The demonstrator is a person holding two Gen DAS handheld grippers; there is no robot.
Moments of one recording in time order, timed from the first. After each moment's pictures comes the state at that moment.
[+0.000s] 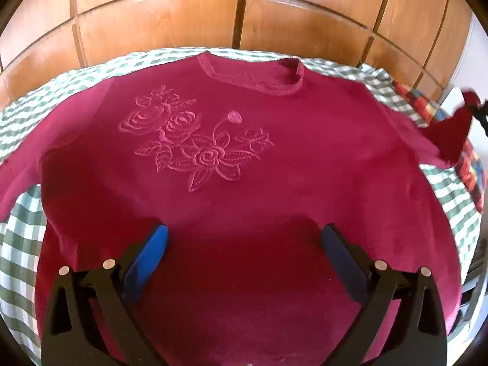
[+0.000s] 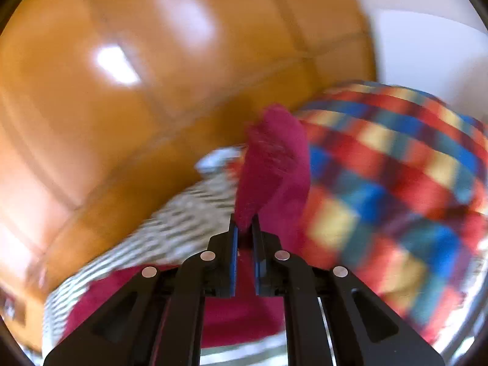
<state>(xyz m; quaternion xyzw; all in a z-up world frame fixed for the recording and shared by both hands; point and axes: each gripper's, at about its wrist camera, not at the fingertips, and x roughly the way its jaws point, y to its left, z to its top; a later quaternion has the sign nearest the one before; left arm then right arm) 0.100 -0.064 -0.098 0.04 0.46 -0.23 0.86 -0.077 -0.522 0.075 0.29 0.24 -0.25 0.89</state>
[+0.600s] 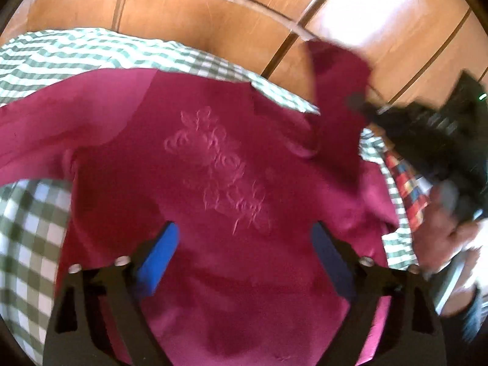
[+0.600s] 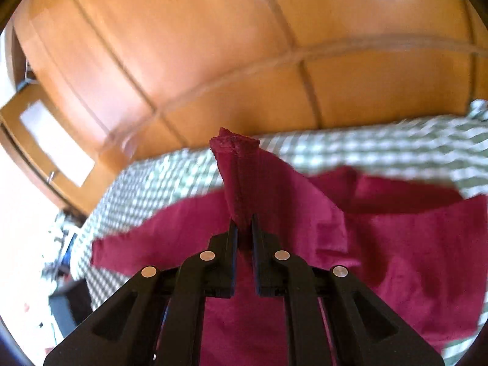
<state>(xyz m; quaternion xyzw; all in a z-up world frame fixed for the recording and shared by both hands) 0.139 -0.001 -0.073 -0.15 0.48 -0.24 0.83 0.135 -0.244 -0.004 0.21 0.40 0.07 0.89</state>
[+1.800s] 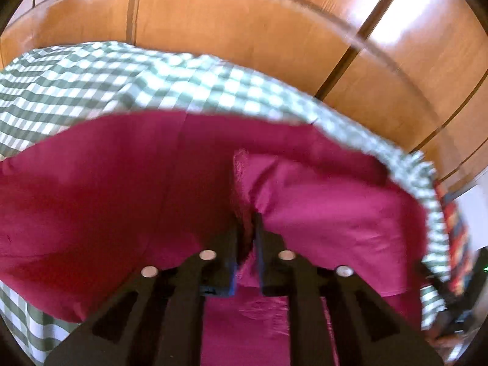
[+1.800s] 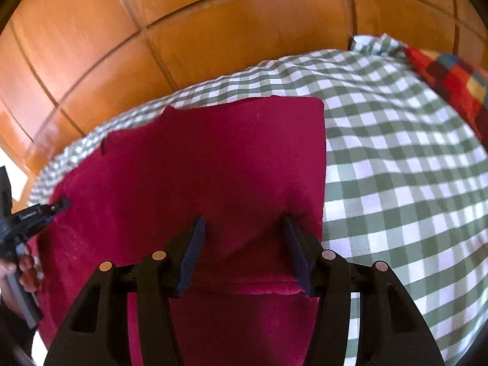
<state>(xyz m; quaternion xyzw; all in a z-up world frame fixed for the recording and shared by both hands) 0.233 -0.007 -0.087 -0.09 0.50 -0.14 0.85 0.040 -0.357 -0.062 0.17 0.44 -0.13 0.87</state>
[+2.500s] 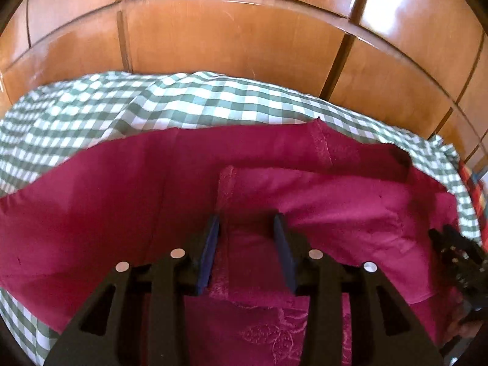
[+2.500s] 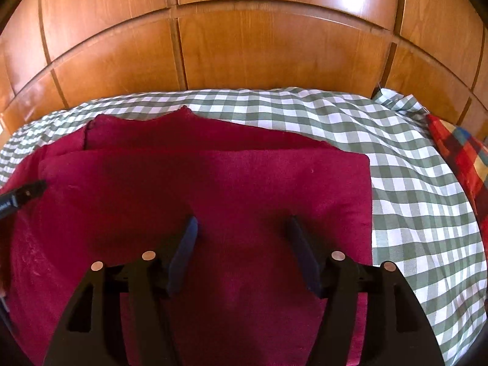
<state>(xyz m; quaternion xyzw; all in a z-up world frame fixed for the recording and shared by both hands) 0.238 -0.030 -0.086 -0.03 0.46 -0.12 0.88 0.094 -0.323 -0.075 0.05 0.43 -0.17 0.89</state>
